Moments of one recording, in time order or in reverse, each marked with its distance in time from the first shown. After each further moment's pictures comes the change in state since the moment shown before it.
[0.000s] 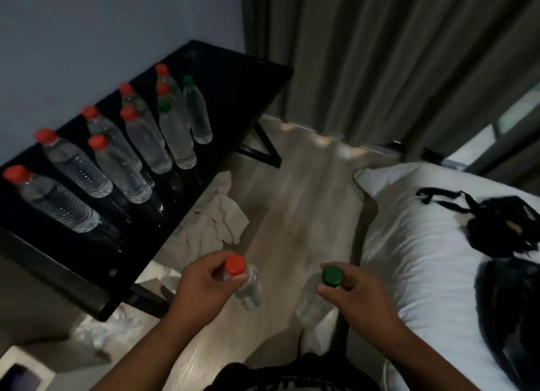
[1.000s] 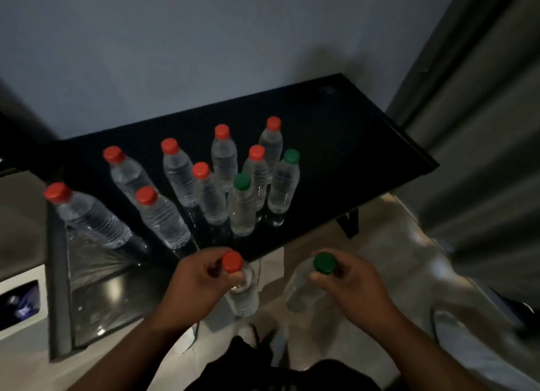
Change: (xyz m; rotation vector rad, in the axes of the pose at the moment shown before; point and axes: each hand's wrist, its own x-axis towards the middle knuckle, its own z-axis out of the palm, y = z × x) left_hand 0.246 0.023 -0.072 -0.054 0.515 -0.200; right_hand 0.400 -0.148 0.079 -0.097 -0.632 -0.259
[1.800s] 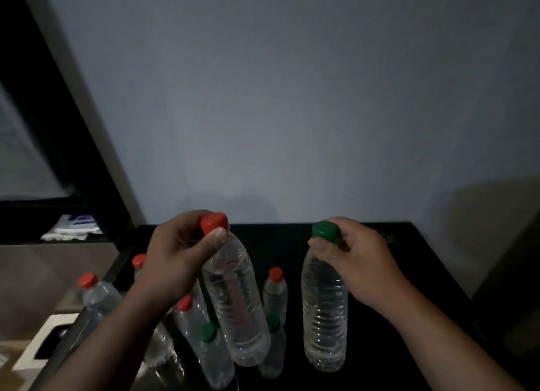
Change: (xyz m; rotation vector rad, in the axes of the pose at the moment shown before) left_hand 0.142 0.231 -0.027 -0.192 0.654 0.345; right_hand 0.244 -0.197 -0.155 0.071 -0.315 -0.734
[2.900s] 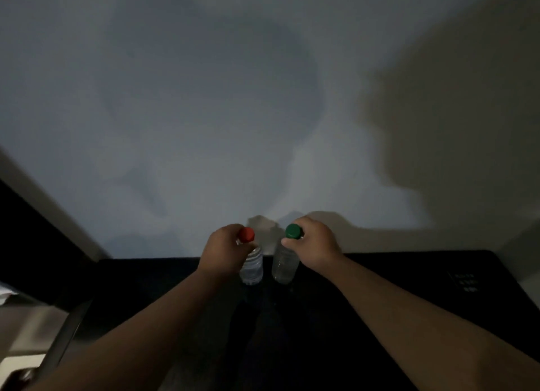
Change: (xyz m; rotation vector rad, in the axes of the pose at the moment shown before) left_hand 0.297 -0.332 0.028 0.562 -0.154 -0.365; right_hand 0.345 0.258 0.168 -0.346 -0.104 0.366
